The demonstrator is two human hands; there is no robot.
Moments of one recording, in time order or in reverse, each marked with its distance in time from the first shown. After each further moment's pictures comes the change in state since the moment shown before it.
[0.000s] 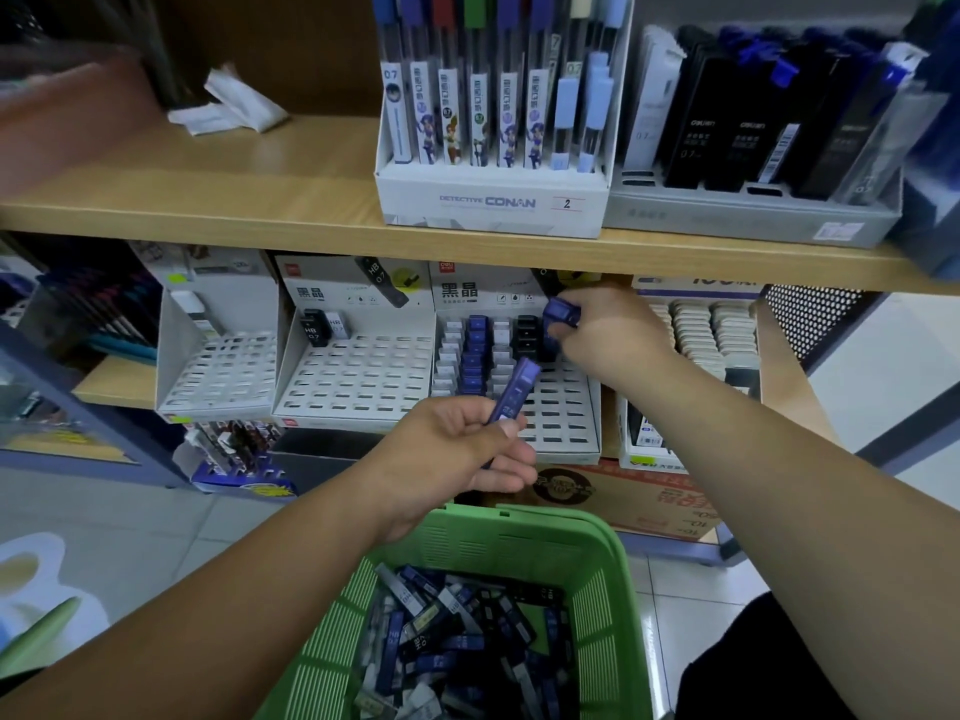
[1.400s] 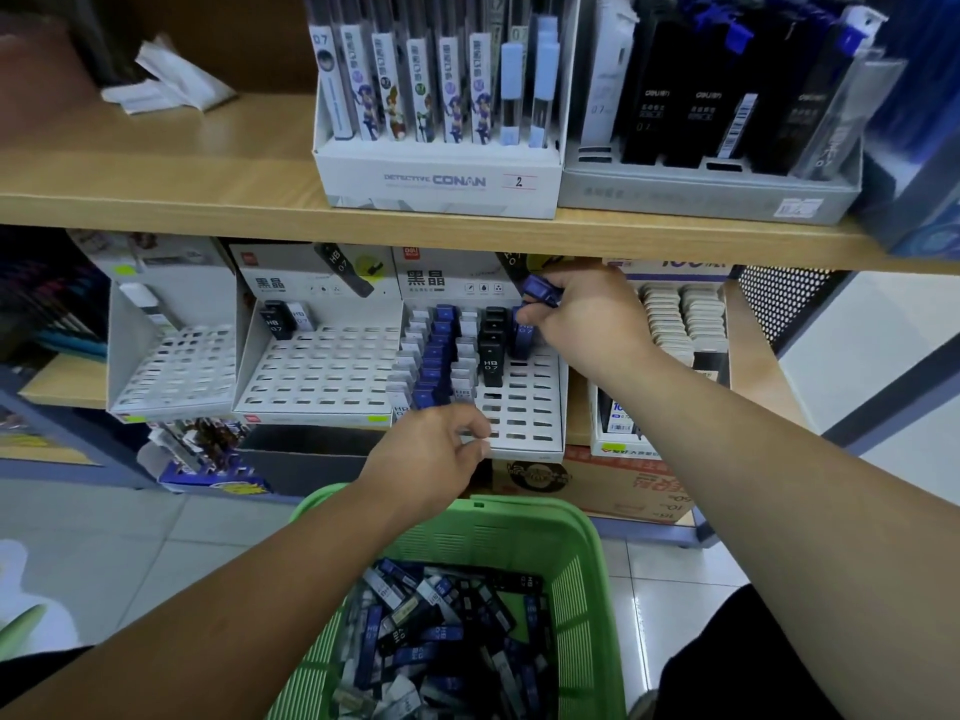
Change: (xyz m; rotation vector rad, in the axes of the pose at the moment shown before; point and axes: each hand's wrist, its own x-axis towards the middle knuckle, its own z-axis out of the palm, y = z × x) left_hand 0.052 -0.054 -0.007 0.884 0.230 0.227; right_hand -0.005 0.013 -0.001 0.231 0.132 -0.038
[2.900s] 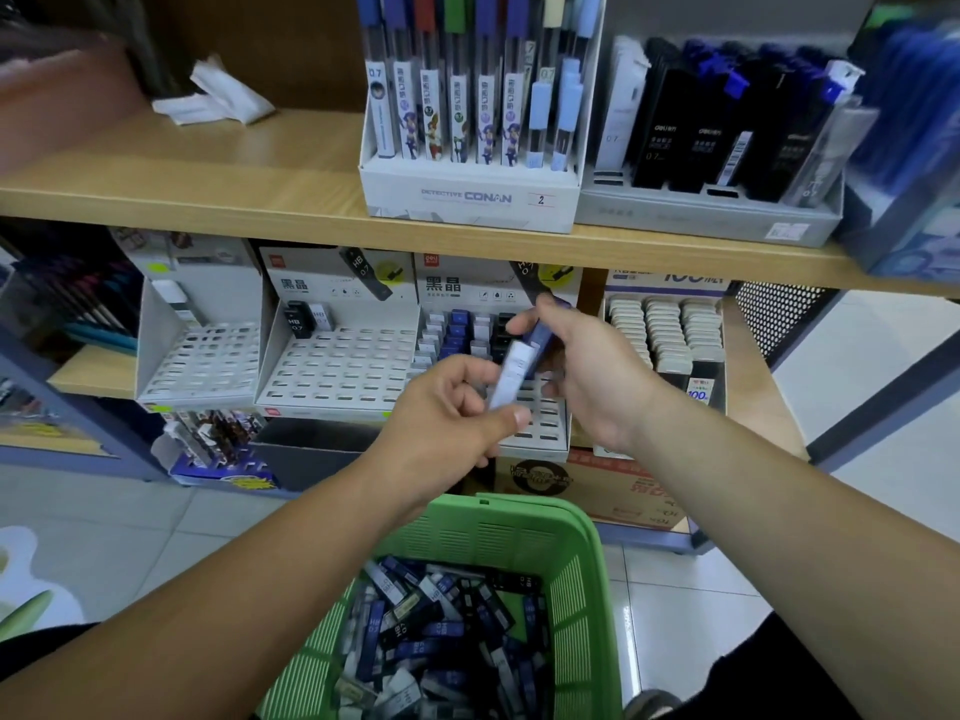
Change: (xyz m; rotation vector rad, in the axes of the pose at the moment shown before) left_hand -0.032 0.063 -0.038 -0.674 0.053 -0.122; right_hand -0.060 -0.027 -0.003 0.888 -0.276 0.315
